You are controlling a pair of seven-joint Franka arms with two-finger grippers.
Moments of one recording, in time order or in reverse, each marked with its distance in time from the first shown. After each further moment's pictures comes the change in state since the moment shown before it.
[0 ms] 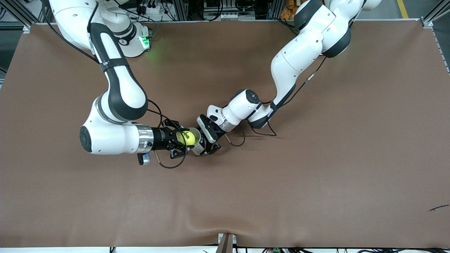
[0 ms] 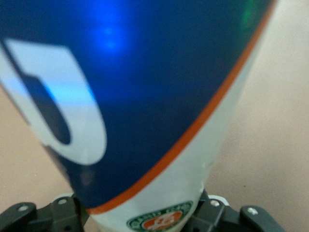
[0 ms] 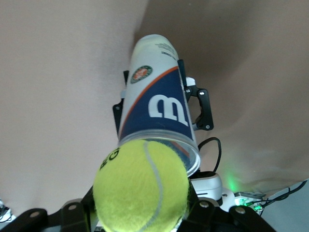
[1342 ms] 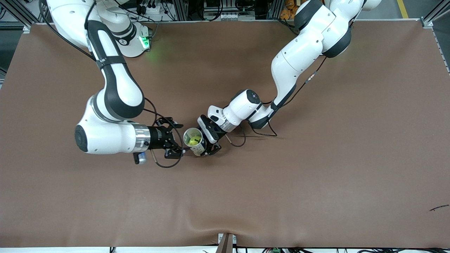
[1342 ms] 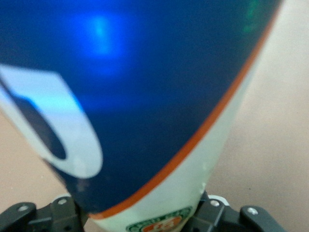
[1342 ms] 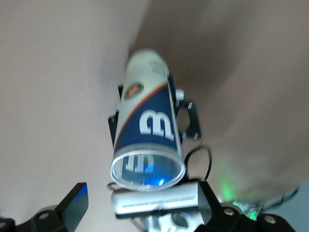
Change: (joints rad) left arm 0.001 0.000 0.004 0.000 0.000 0.016 0.000; right arm -0.016 -0.032 -0.012 0.020 -0.122 -0.046 -0.007
